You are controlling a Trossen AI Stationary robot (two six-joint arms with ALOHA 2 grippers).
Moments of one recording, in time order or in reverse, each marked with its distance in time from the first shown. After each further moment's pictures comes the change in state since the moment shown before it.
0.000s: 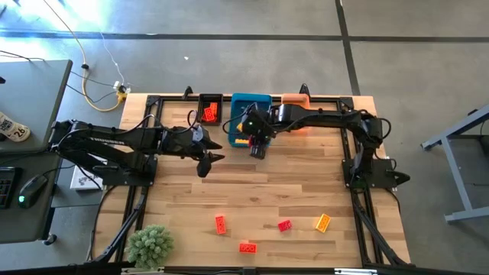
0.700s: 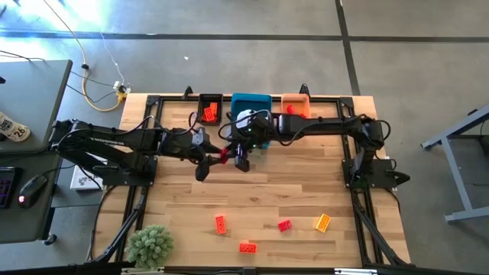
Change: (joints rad) left arm -0.027 0.000 0.000 0.019 0.044 0.050; right arm 0.102 -0.001 0.001 0.462 -0.266 0.105
